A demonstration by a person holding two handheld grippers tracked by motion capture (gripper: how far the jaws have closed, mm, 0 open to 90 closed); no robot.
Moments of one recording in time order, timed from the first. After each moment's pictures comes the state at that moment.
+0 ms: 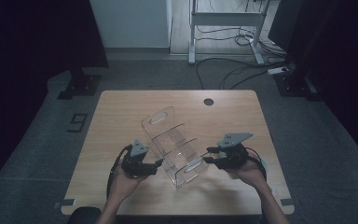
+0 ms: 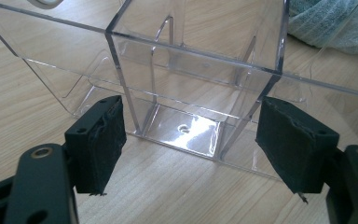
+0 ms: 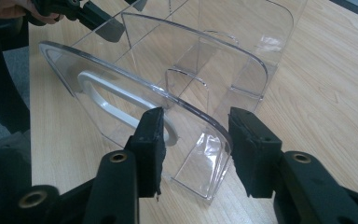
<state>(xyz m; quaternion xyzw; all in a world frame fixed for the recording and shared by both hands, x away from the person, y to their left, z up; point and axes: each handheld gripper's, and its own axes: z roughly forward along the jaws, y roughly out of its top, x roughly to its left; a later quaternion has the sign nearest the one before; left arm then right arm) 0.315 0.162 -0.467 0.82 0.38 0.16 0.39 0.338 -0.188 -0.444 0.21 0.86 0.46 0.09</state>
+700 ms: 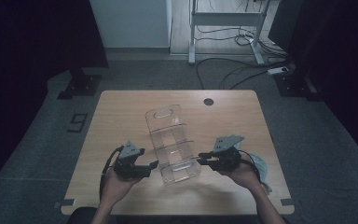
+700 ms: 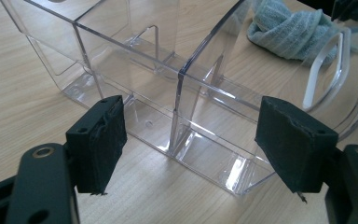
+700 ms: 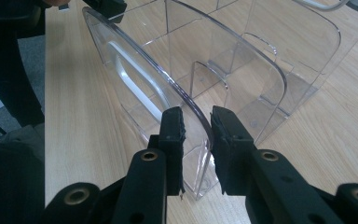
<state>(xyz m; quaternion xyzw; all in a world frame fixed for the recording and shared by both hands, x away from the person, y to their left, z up) 0.302 0.180 -0.454 0.81 0.37 0.14 0.43 0.329 -0.166 -0.443 0.17 0.87 0.45 0.08</state>
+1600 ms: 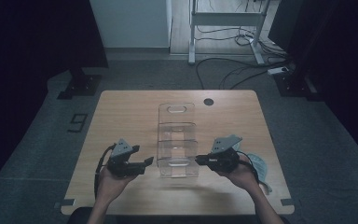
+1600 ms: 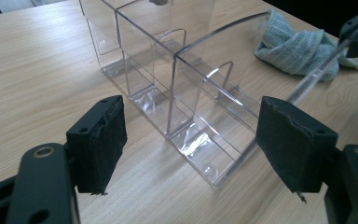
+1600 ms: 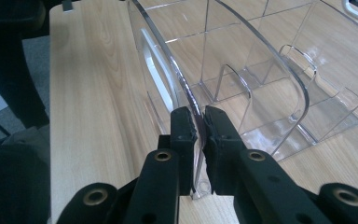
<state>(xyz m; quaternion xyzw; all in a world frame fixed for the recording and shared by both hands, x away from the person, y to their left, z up) 0.301 0.196 -0.444 0.80 0.37 0.15 0.45 0.326 -0.160 -0.443 0.17 0.87 0.45 0.08</state>
